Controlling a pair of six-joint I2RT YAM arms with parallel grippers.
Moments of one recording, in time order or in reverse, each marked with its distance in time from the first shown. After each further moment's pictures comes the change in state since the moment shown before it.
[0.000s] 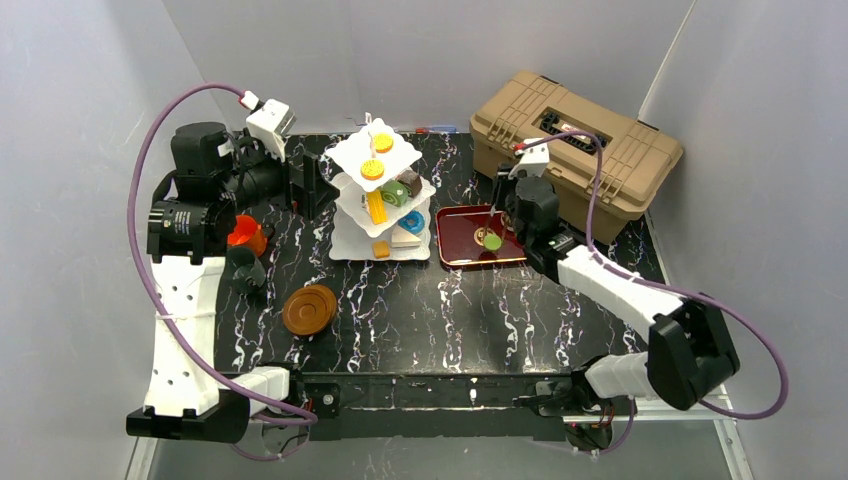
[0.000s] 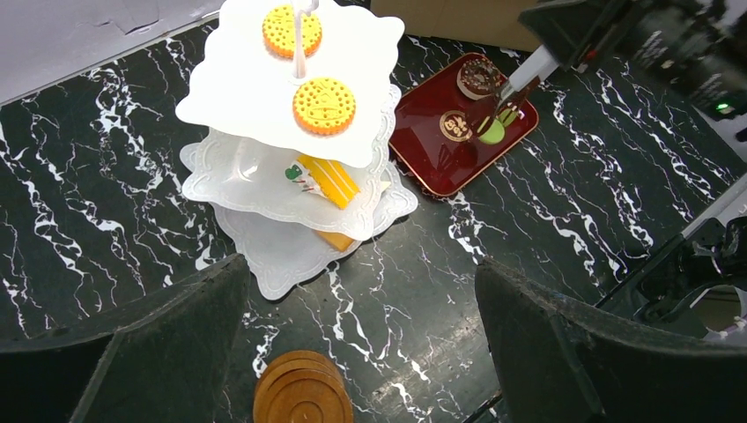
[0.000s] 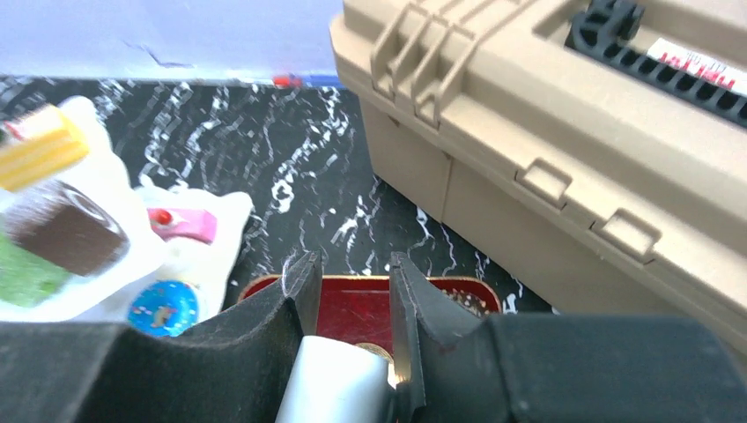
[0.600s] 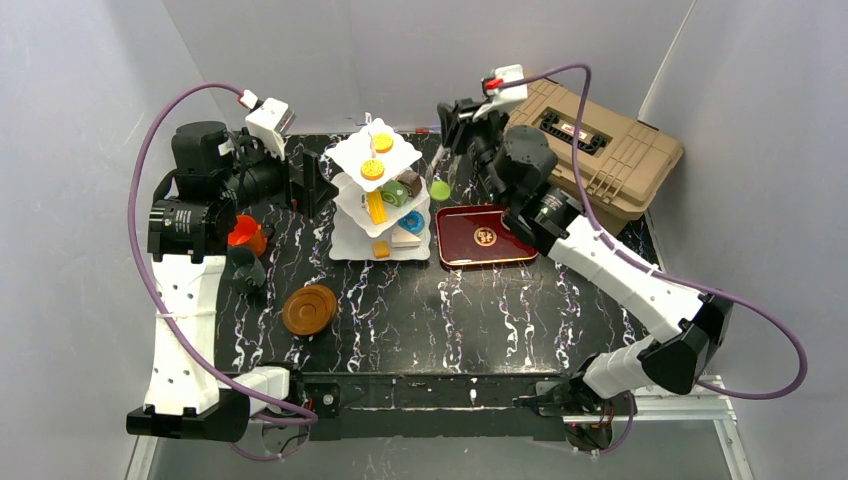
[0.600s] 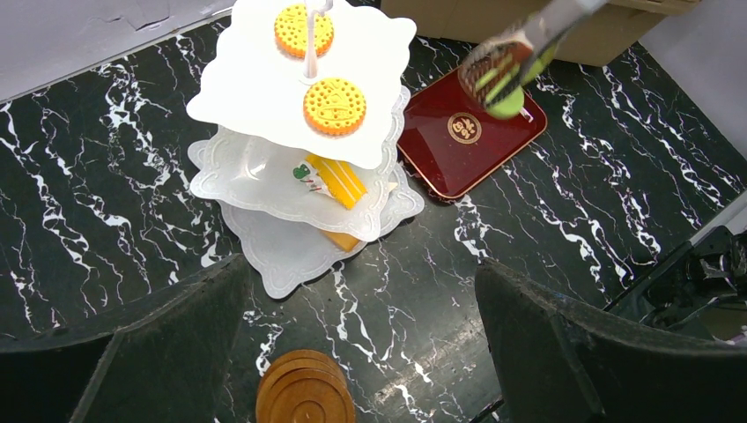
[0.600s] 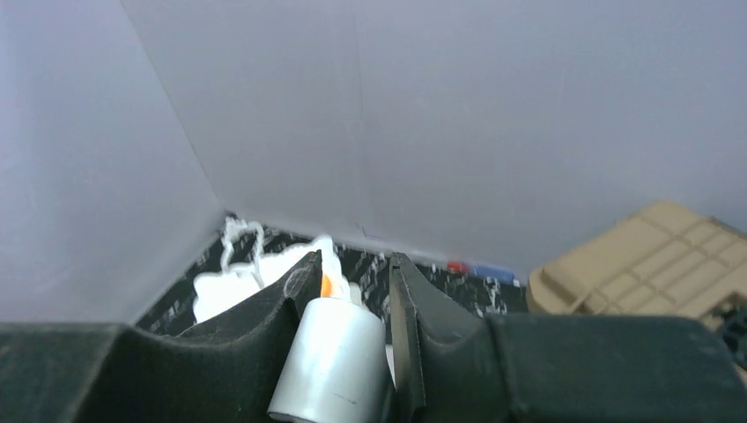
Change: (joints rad) left arm 0.000 0.006 0.000 0.006 -0.024 -0.008; right arm 0.258 0.054 0.568 -0.167 -0.015 -0.070
